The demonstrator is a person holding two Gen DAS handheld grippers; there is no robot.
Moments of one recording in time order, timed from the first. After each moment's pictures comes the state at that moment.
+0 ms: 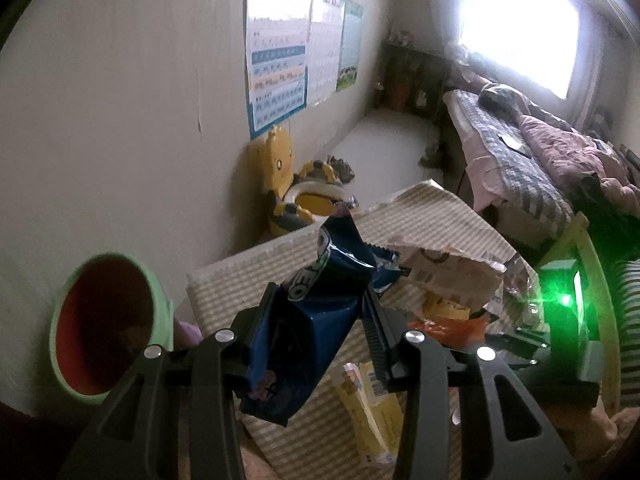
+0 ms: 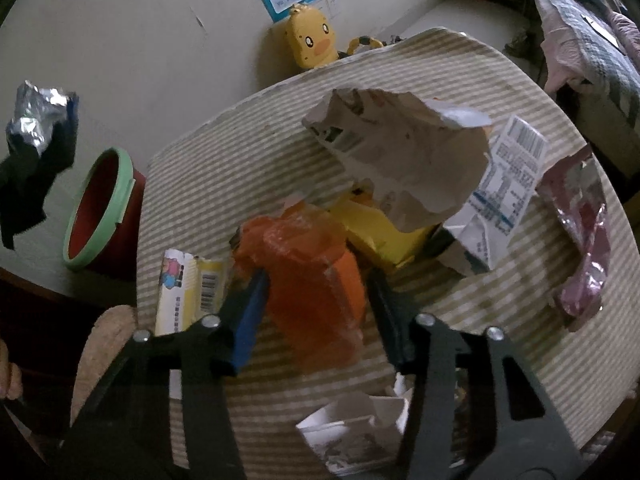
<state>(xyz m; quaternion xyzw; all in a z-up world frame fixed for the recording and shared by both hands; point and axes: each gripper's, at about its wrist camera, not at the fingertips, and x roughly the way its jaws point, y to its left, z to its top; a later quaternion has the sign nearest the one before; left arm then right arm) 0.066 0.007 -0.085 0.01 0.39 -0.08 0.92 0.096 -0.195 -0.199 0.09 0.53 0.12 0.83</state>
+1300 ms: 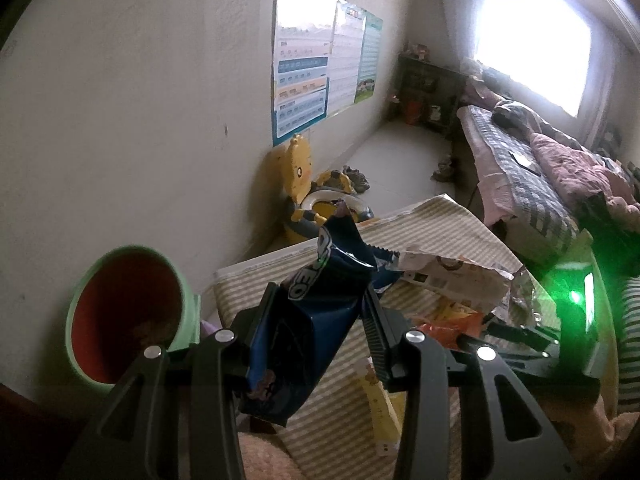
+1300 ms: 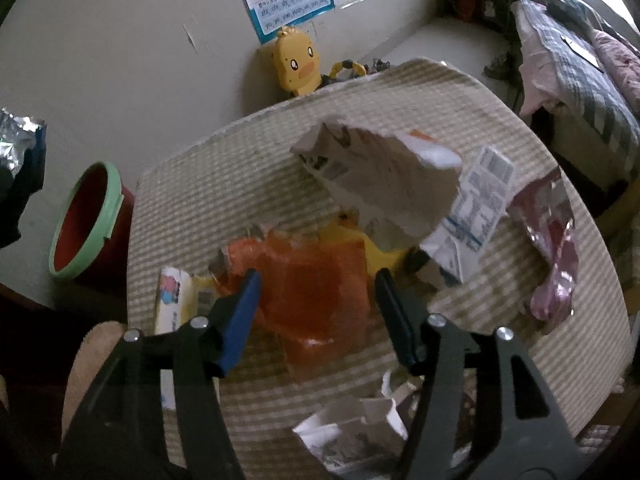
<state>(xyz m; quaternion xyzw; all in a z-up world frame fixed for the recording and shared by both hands) 0.052 0.043 -0.074 -0.01 0.38 -0.06 0.92 0.092 -0.198 -0.186 0.07 0.51 0.08 0.85</state>
